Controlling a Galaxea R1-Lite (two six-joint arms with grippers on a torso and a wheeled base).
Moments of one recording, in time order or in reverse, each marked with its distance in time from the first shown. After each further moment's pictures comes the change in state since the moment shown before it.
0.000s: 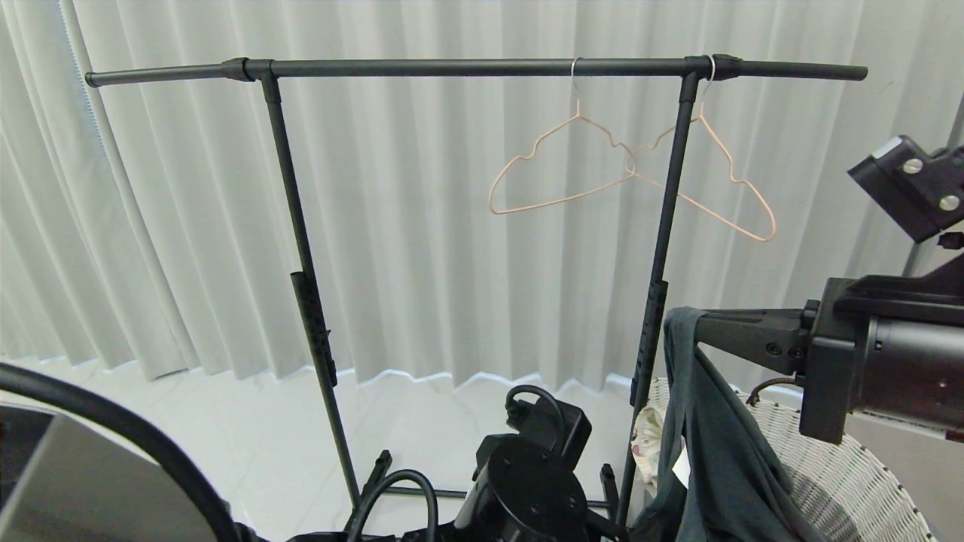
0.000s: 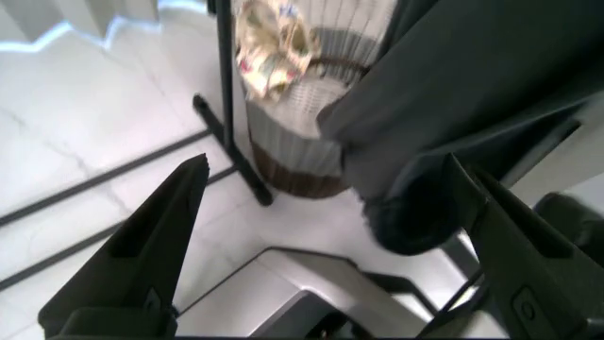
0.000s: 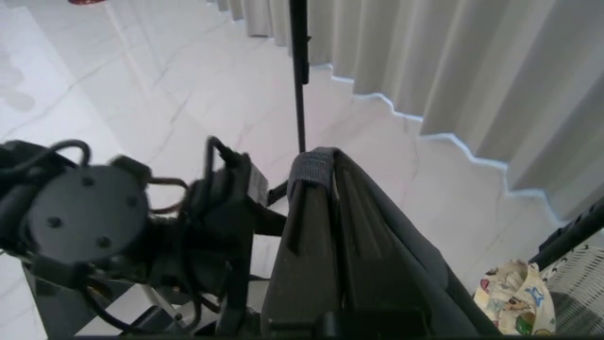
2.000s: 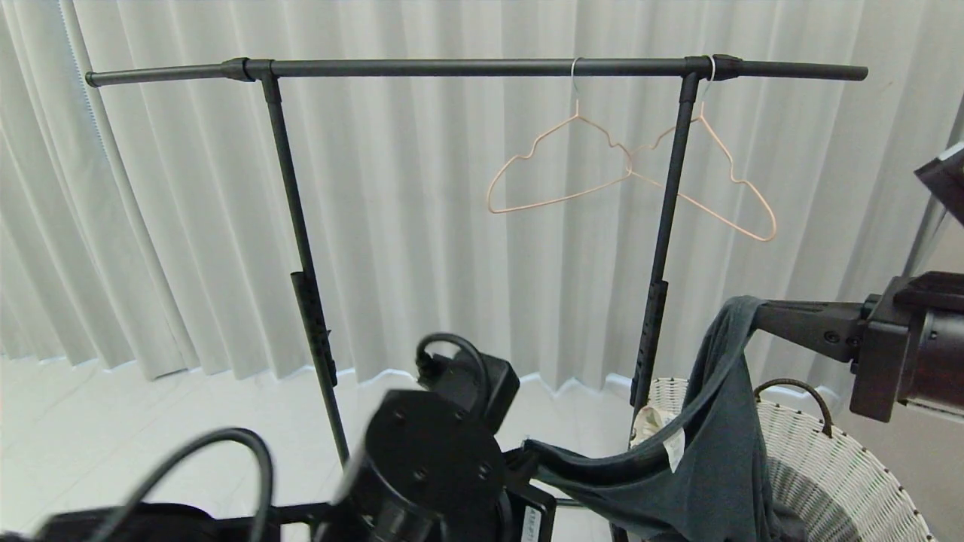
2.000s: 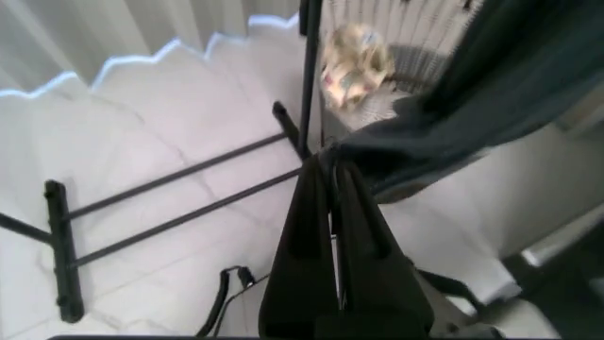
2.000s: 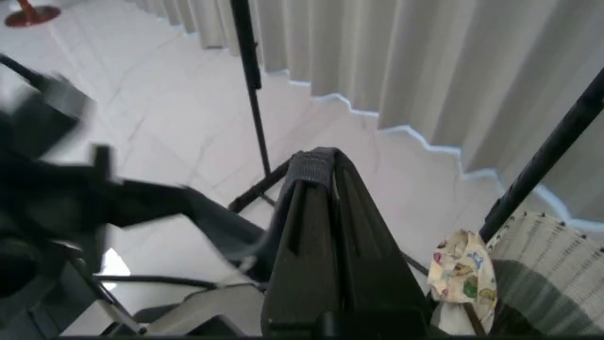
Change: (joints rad) left arm 0.003 -0.330 -0.043 0.421 0.191 0.043; right arm -0.135 -0.082 0.051 0.020 -0.007 -0.010
